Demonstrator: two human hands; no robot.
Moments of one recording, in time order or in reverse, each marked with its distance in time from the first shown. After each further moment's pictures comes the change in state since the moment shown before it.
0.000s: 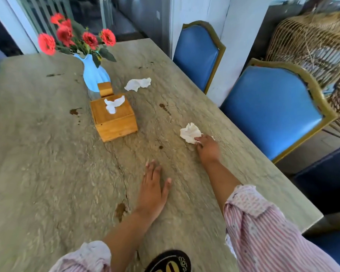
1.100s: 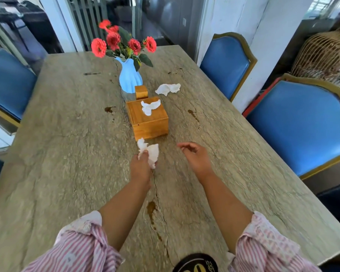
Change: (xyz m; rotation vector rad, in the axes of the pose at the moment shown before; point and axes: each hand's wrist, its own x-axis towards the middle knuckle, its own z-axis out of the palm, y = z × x) left_hand 0.052 -0.055 -0.081 -1.202 0.427 -0.708; right_hand -0.061 -0.115 0.038 0.653 -0.181 -0.042
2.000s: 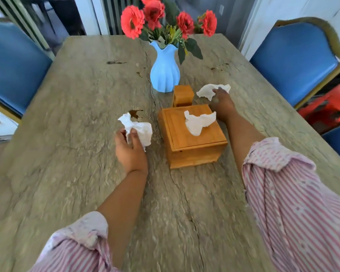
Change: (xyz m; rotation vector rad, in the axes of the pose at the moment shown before) left_hand 0.172 0.061 -0.031 0.190 0.432 0.584; right_hand 0.308 -0.016 0.093 -0.632 -0.054 -0.176
